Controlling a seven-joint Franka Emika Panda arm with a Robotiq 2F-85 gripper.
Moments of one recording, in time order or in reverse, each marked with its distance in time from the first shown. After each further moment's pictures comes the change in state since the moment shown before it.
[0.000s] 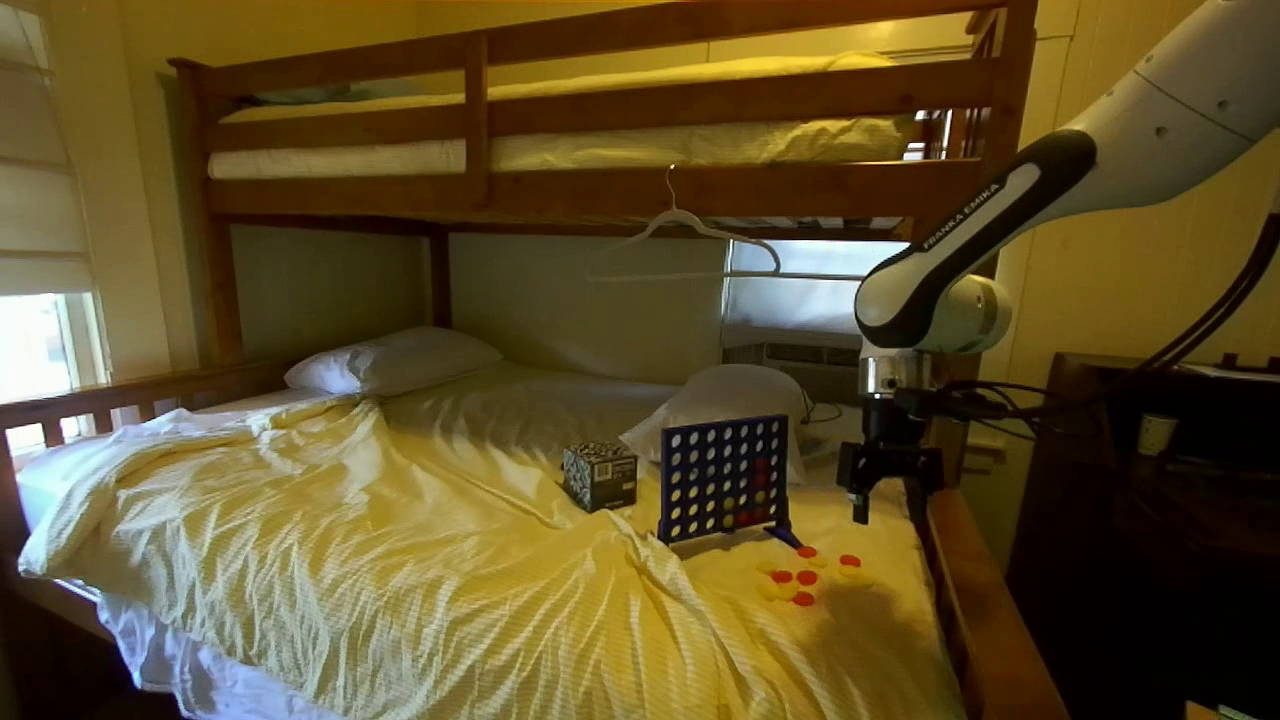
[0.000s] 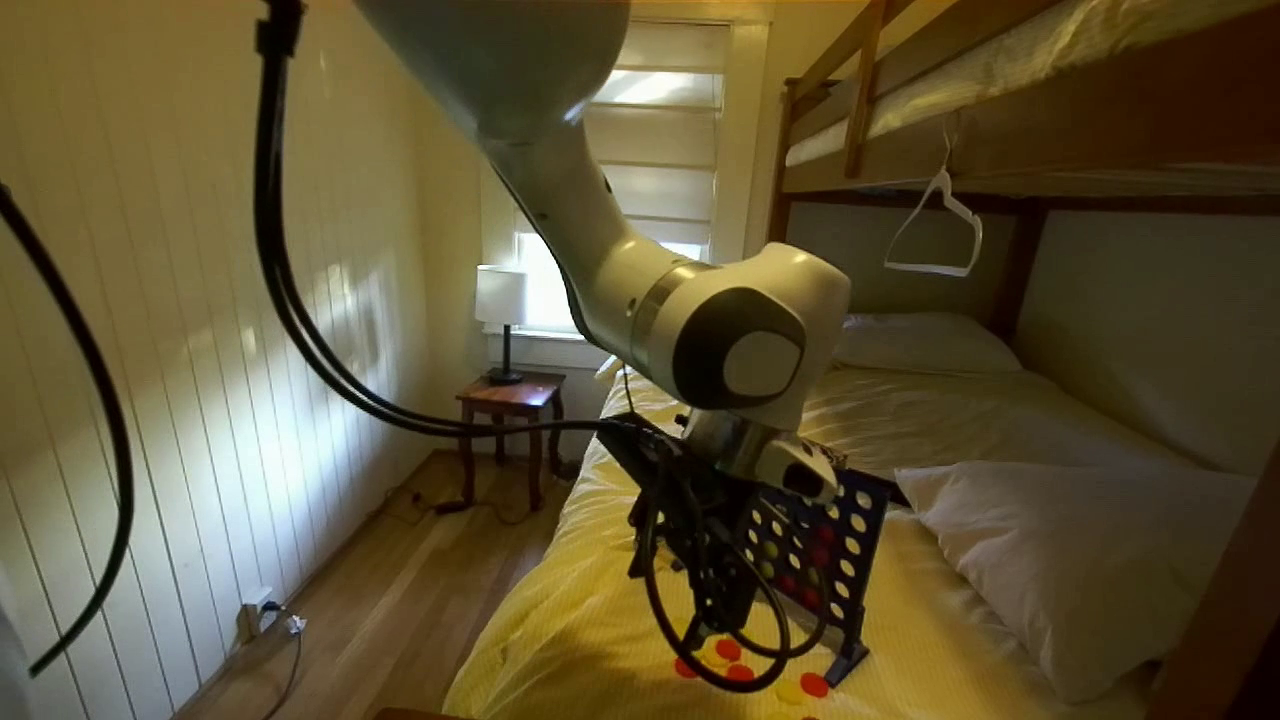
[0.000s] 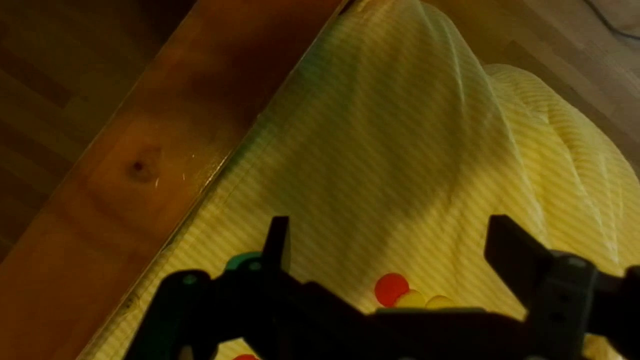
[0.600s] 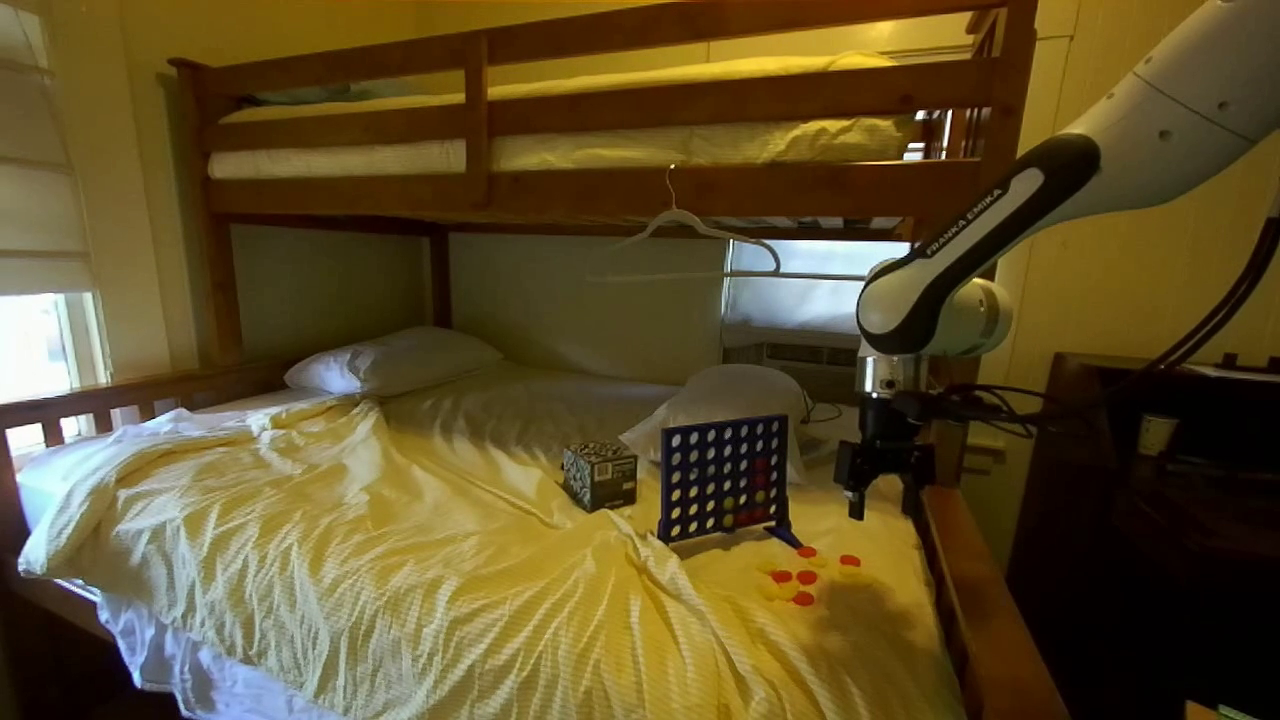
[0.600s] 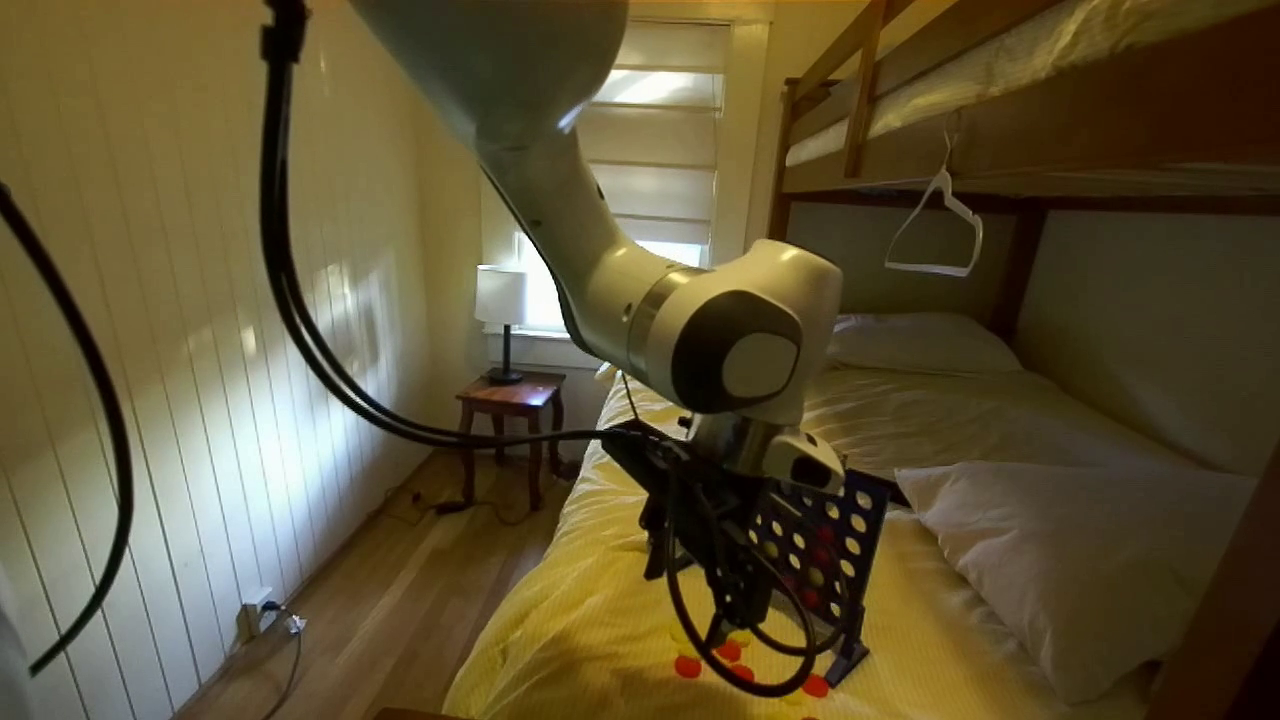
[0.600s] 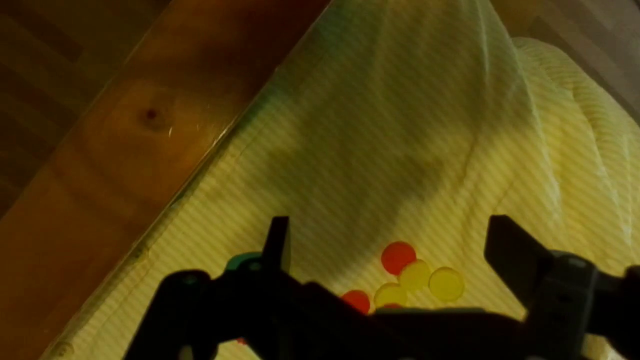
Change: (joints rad) arm 0.000 0.000 0.003 -0.012 -0.055 0.091 -0.020
